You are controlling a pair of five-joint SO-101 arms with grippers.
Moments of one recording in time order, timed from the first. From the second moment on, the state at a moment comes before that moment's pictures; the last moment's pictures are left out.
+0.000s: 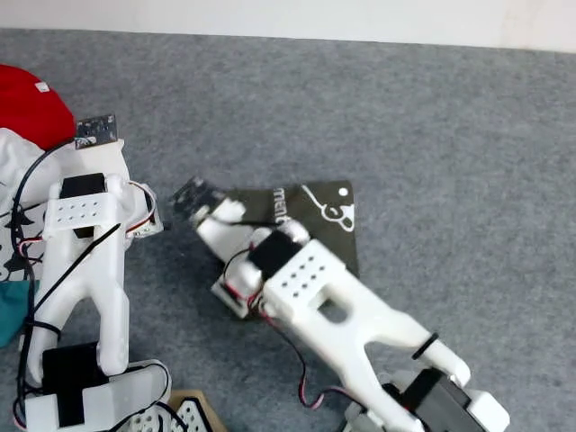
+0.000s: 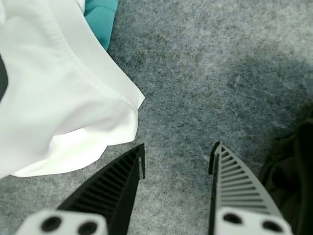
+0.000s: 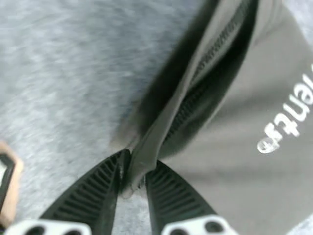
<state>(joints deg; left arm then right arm) -17.3 -12.7 31.8 65.2 6.7 -53.9 -15.3 25.9 68.1 6.2</state>
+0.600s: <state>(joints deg) -17.3 -12.7 33.6 62.5 6.7 -55.4 -7.7 23.9 72.9 12.8</state>
